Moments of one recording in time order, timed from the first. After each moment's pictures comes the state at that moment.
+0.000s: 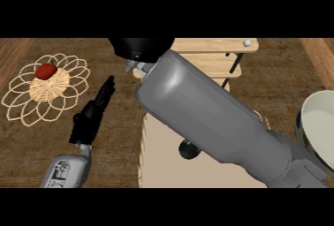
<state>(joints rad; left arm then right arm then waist) -0.21 0.07 -0.05 -1.42 -0.16 -0.01 0.03 -1.35 -0.01 0.44 -1.10 1.32 -0.17 1.14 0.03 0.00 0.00</state>
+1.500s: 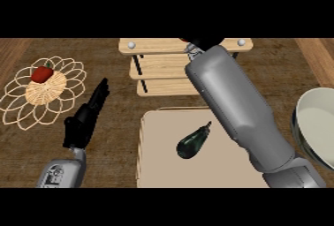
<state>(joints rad) -0.17 0.08 -0.02 -1.45 -0.15 -0.02 0.03 -1.19 -0.01 0.16 -0.92 1.45 -0.58 1.09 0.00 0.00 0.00</state>
